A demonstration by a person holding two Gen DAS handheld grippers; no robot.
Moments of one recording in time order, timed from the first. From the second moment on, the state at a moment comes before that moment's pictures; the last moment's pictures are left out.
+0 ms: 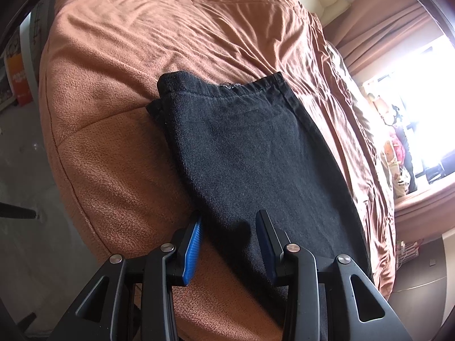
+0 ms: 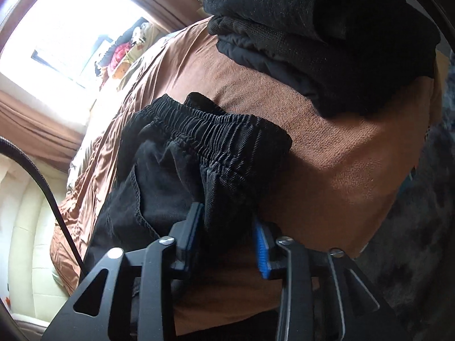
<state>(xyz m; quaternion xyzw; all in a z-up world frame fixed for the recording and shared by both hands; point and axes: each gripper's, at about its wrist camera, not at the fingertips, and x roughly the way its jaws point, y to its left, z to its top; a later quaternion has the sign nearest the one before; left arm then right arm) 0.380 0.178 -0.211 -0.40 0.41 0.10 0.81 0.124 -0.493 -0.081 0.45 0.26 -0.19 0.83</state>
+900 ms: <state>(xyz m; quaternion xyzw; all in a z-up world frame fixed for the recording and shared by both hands) 0.370 0.198 -0.215 -0.44 0.38 0.11 0.81 0.128 -0.512 -0.047 0.43 0.21 -0.25 0.84</state>
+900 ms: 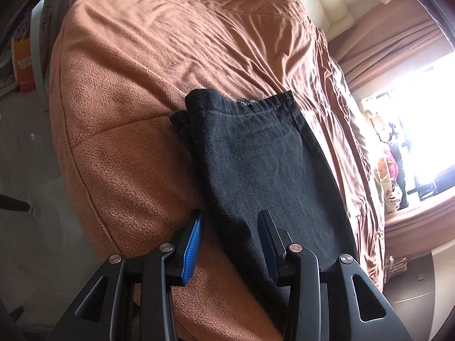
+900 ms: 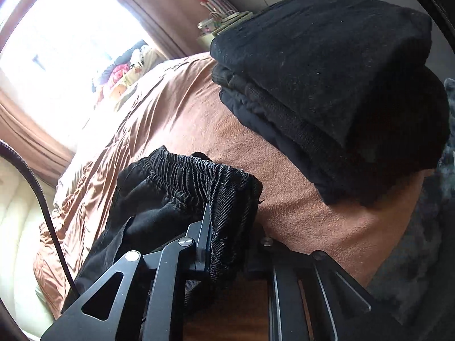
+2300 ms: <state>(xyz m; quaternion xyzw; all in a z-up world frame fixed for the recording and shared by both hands) 0.382 0.237 -0.196 -0.50 0.31 0.05 0.81 0.111 -0.392 0.036 0.33 0.27 -0.19 0.88</state>
